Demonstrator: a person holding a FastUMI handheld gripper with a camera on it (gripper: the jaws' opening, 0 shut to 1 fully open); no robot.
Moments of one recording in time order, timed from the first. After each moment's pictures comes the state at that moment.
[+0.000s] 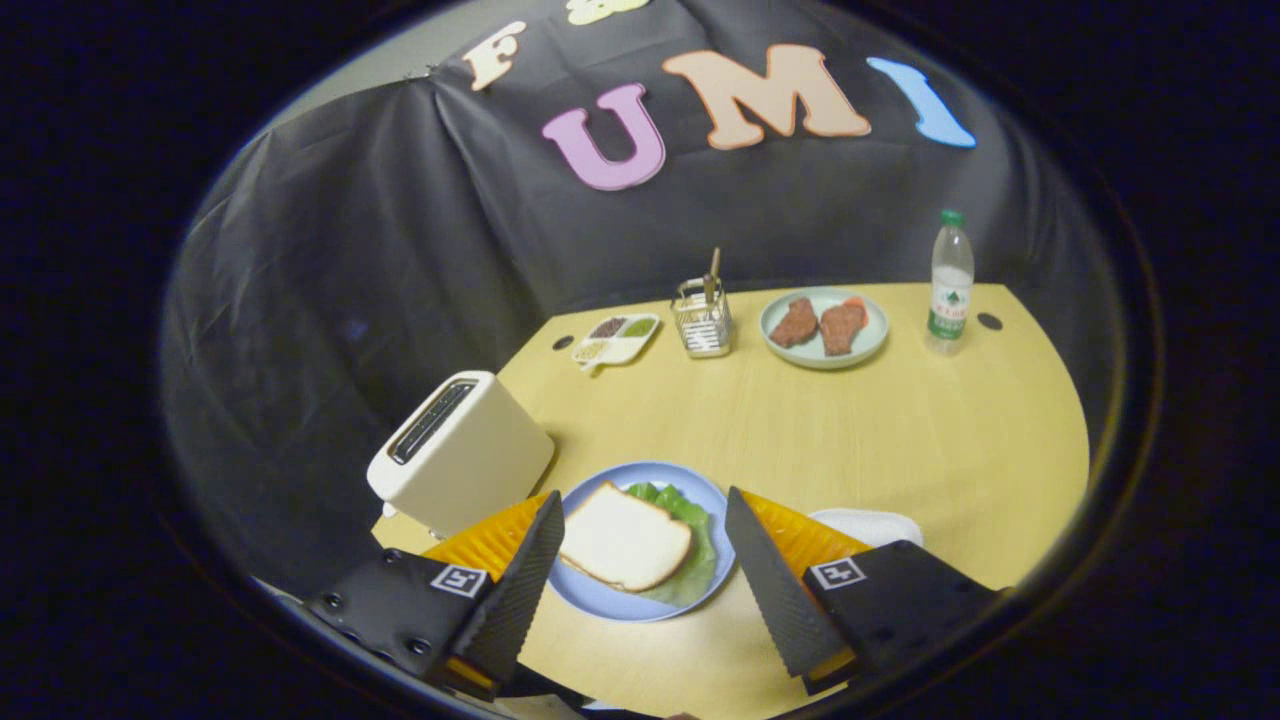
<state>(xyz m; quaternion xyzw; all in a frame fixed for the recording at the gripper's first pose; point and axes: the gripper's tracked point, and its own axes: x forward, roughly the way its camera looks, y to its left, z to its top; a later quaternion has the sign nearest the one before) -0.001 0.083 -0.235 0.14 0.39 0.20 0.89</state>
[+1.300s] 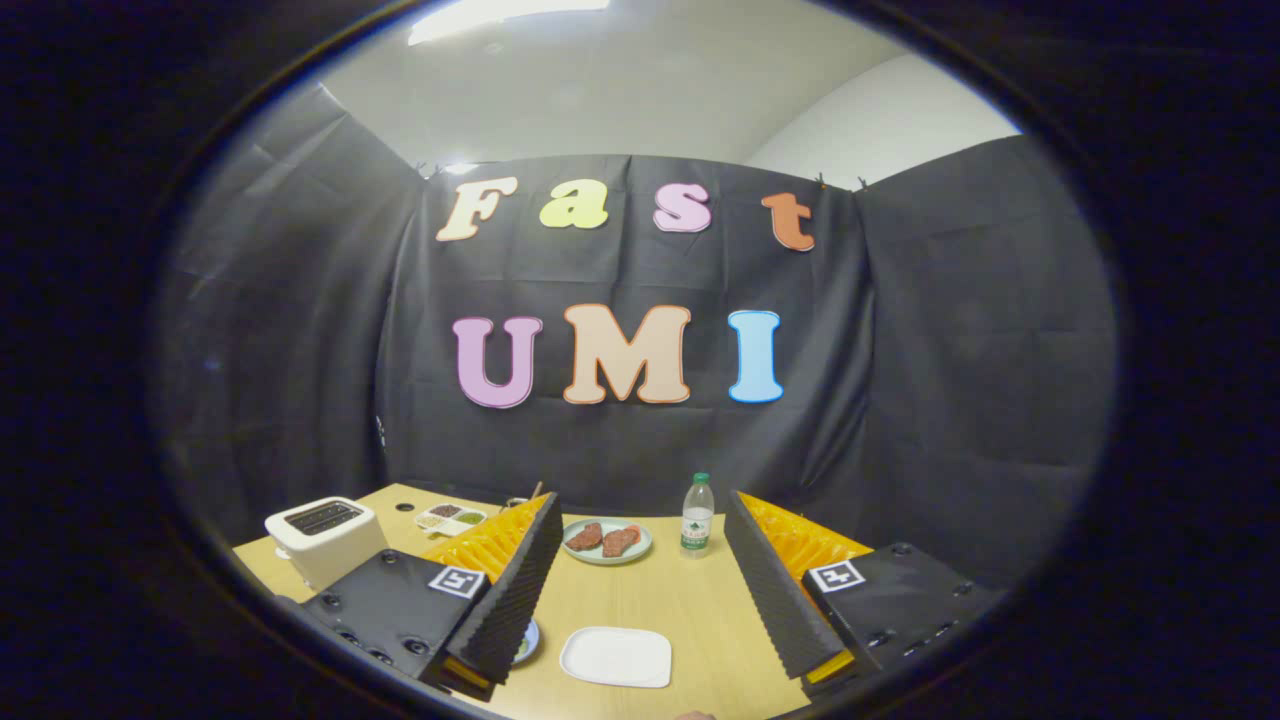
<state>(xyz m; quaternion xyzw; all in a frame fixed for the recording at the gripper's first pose) -0.058 -0.075 -0.044 0.02 0.08 -0.06 1.00</state>
